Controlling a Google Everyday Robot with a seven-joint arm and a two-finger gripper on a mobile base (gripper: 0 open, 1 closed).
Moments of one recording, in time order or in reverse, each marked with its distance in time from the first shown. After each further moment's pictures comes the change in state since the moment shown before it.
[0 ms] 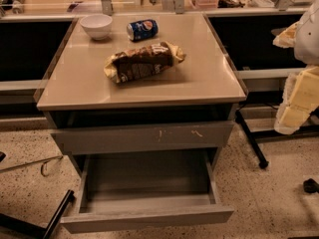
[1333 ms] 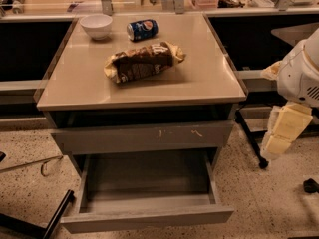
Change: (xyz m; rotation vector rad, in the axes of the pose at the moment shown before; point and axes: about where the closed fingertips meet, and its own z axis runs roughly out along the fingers) arm 0.012 0.025 0.060 -0.068 -0.029 0.022
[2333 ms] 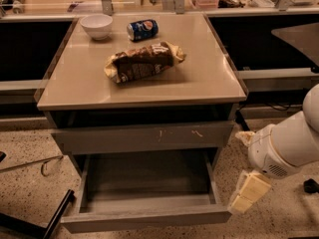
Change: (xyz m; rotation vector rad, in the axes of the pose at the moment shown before) arm 0.016 0.075 0.137 -0.113 -0.170 0.097
